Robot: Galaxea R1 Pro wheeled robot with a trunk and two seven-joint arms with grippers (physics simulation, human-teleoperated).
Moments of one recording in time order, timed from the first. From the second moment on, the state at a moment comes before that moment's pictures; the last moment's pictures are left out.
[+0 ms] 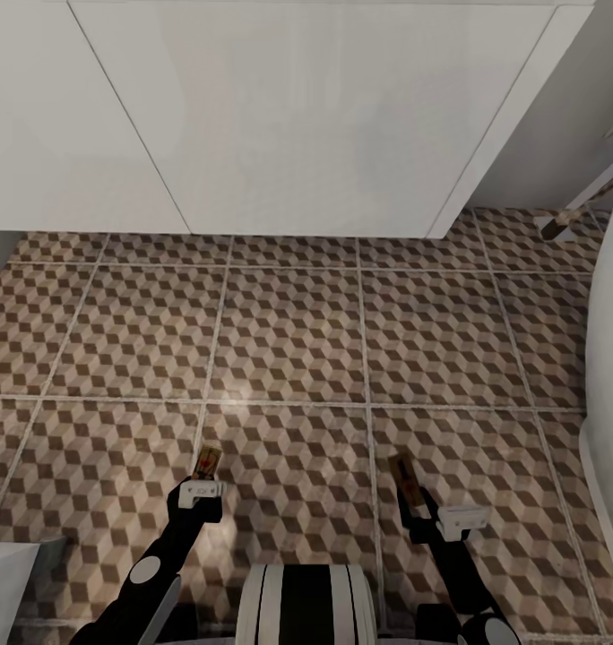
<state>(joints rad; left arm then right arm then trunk) -0.25 0.08 -0.19 -1.12 0.15 -0.03 0.07 -0.12 -0.14 0.21 -1.13 -0.13 -0.43 -0.09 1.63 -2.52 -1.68</state>
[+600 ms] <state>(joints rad) -0.25 0.07 -0.19 -1.08 0.15 -0.03 0.07 -0.12 -0.14 0.21 -1.13 -0.13 -0.43 -0.09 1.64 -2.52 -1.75</state>
